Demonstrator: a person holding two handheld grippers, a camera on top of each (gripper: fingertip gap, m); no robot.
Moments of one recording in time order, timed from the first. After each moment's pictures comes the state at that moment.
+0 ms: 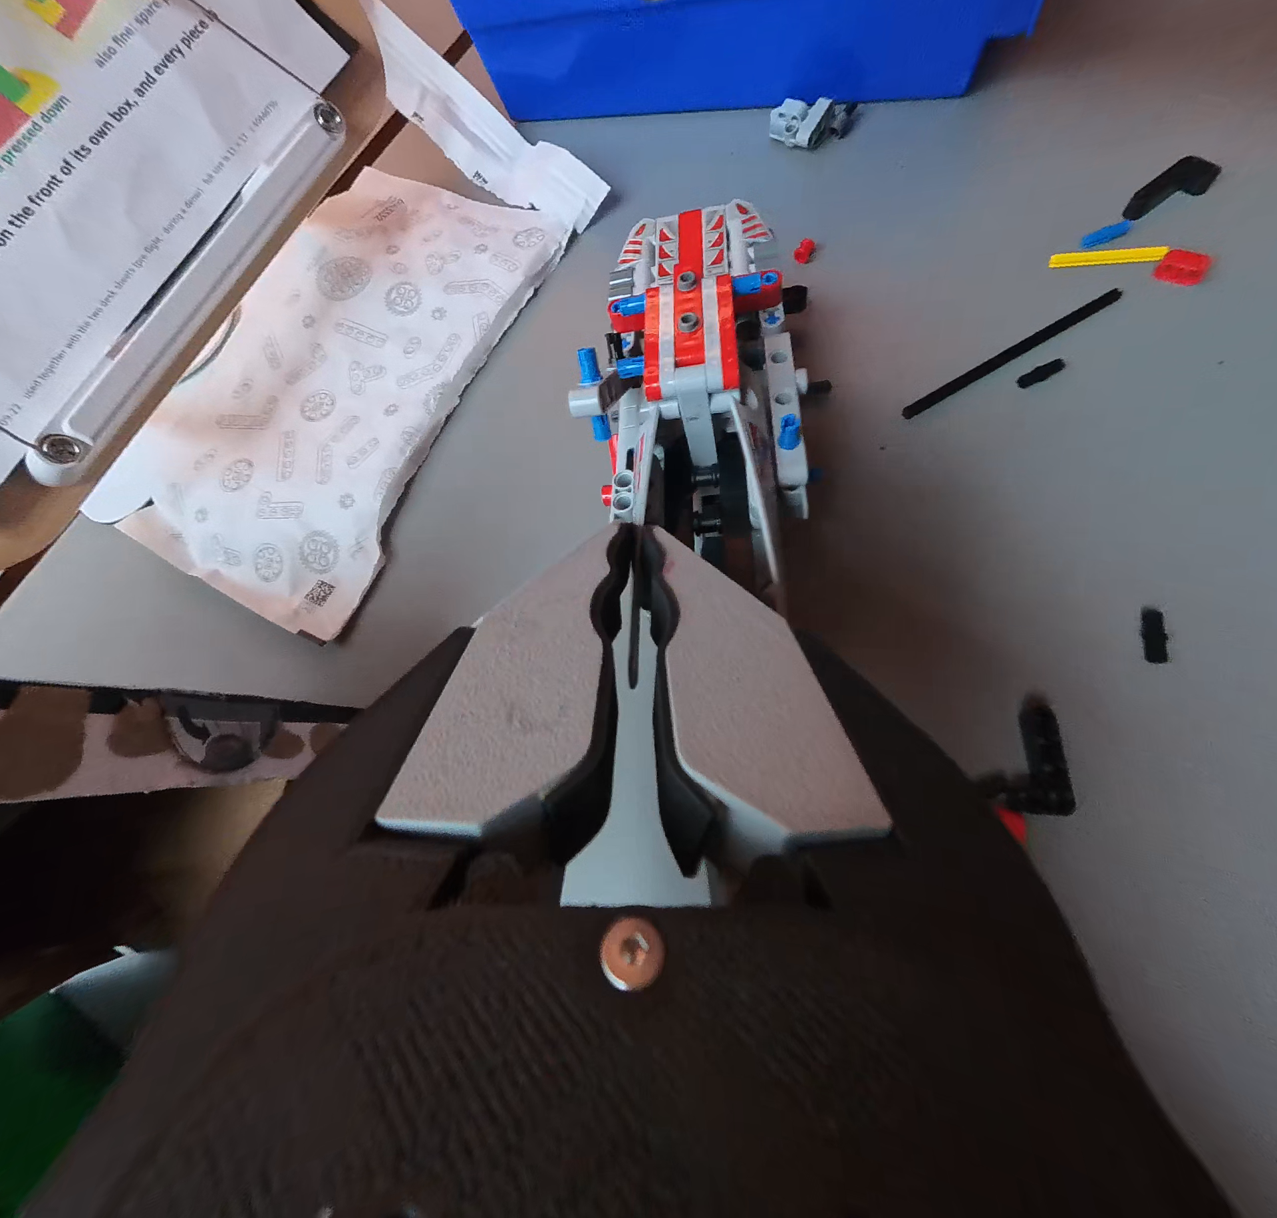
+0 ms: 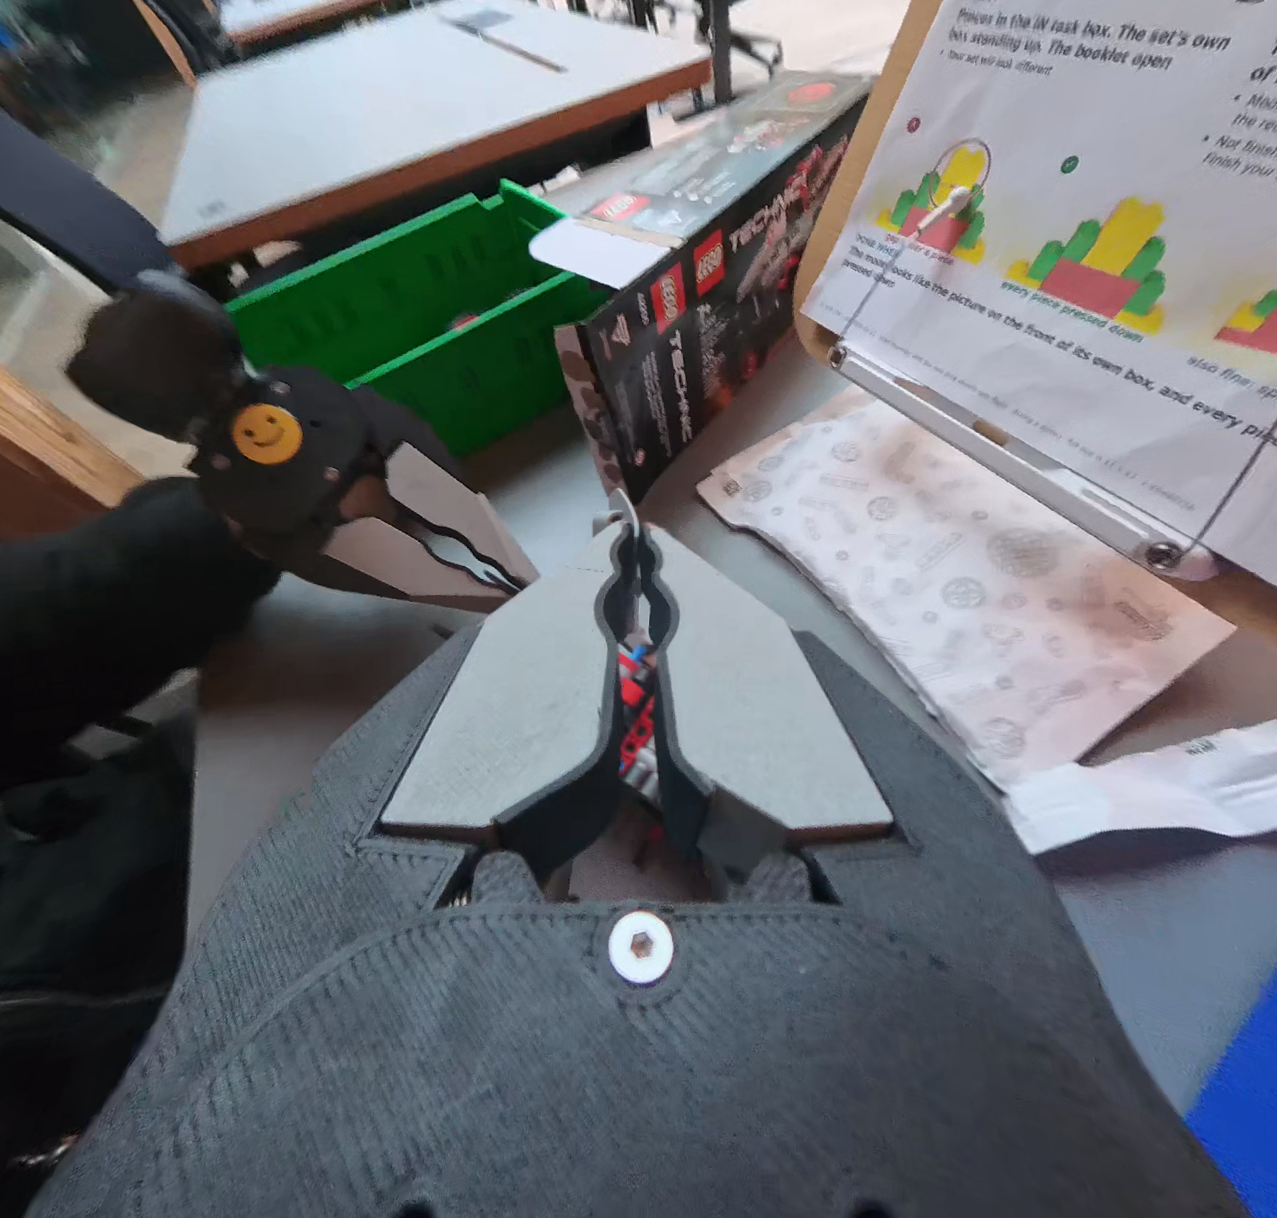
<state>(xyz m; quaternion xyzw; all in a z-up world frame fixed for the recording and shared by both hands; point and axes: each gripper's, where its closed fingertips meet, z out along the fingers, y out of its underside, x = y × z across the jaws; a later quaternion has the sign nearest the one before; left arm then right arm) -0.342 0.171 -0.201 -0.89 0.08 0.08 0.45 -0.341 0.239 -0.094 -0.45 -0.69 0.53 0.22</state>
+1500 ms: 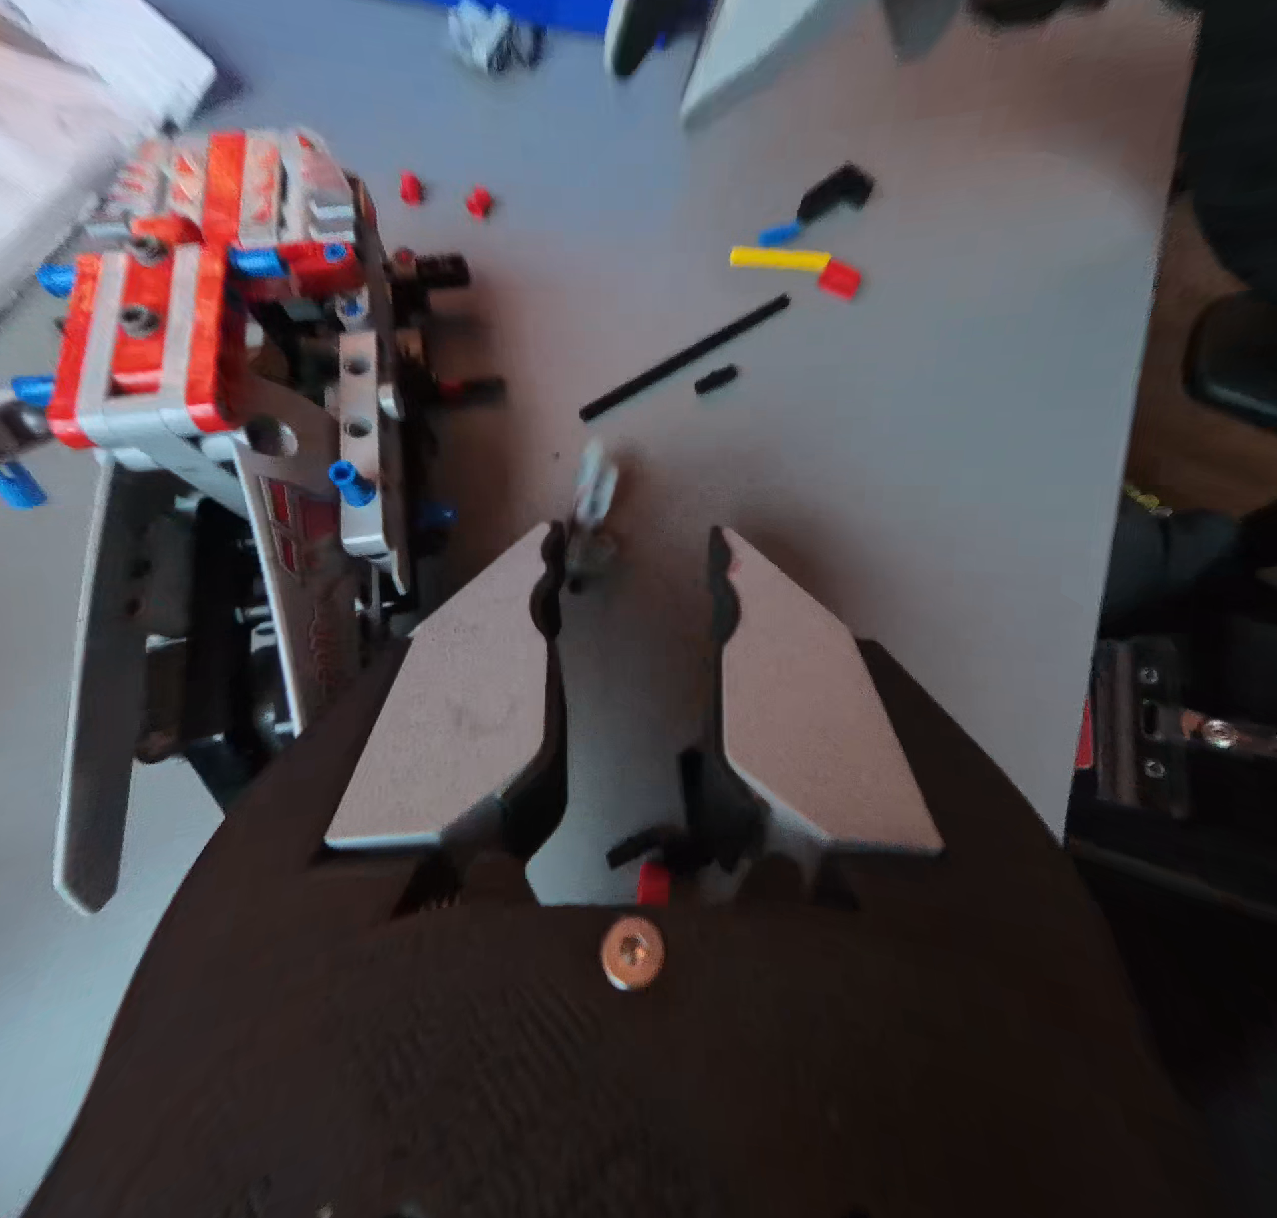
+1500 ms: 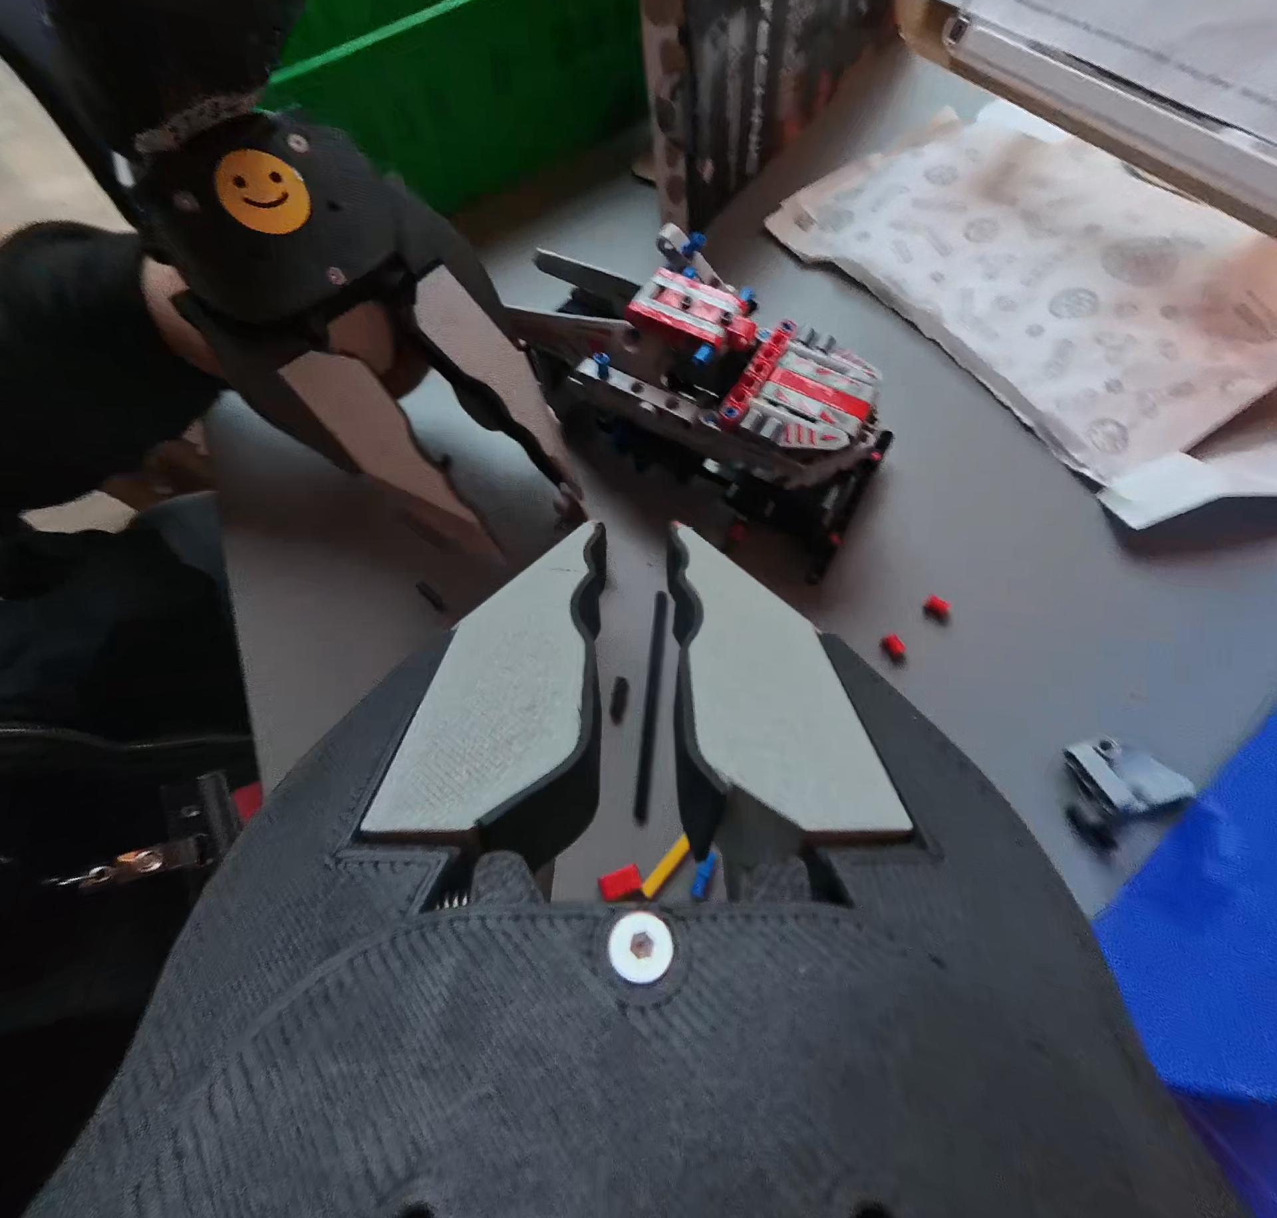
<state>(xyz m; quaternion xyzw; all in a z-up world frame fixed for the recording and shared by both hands) -0.234 0.180 -0.241 -0.91 0.08 -0.07 0.40 -0.228 0.239 -0.173 -0.47 -0.74 0.44 0.21</state>
